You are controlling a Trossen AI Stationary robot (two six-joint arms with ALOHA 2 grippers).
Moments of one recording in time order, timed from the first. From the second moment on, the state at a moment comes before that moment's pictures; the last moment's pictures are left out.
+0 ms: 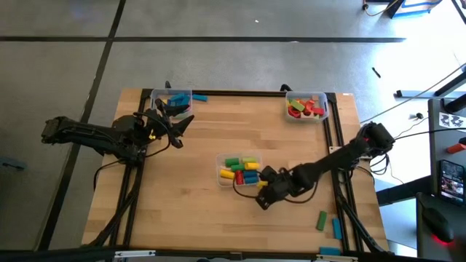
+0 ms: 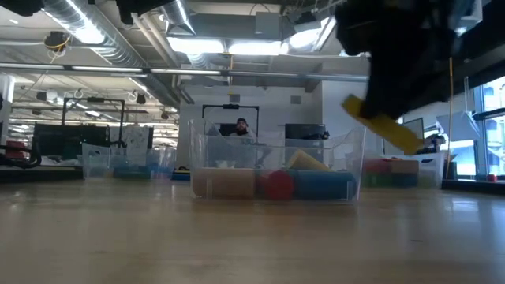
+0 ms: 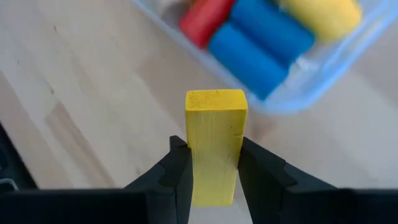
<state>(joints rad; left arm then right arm) -0.07 0.72 0.48 0.56 -0.56 0.15 0.46 1.66 1.12 -0.59 0.20 1.17</state>
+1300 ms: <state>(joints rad) -0.07 0.72 0.48 0.44 -0.49 0.02 -0.06 1.71 1.13 0.12 0.23 0.36</state>
